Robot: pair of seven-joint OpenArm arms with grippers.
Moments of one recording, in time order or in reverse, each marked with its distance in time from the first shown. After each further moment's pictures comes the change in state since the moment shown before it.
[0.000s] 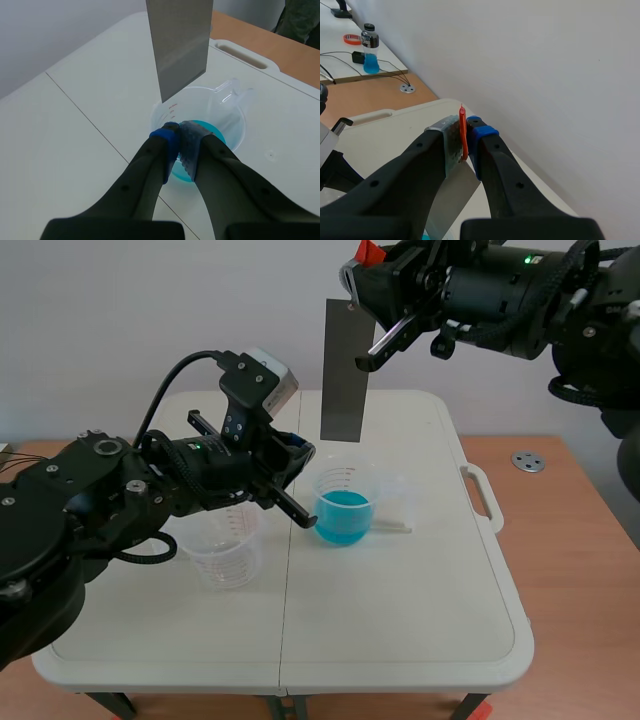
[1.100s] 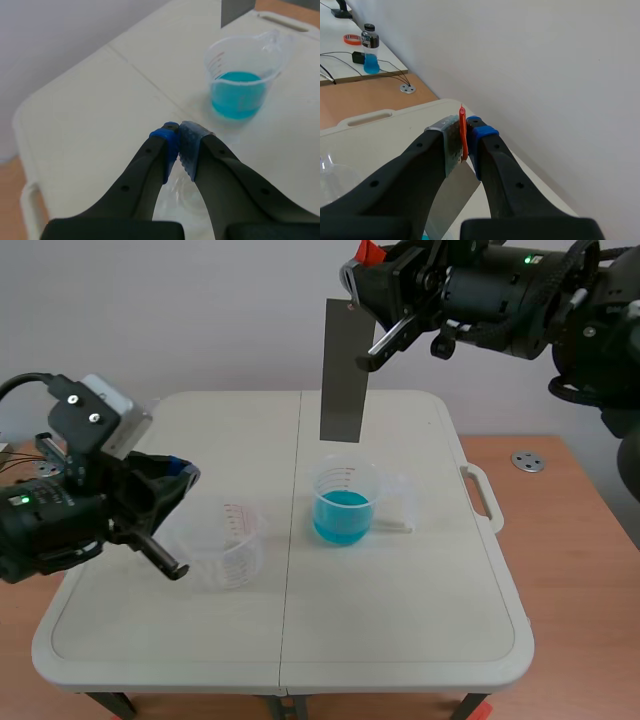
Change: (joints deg) left arm 23.0 -19.0 -11.6 19.6 -3.3 5.7 -7.2; right arm 0.0 0.0 0.0 0.0 0.0 0.0 0.0
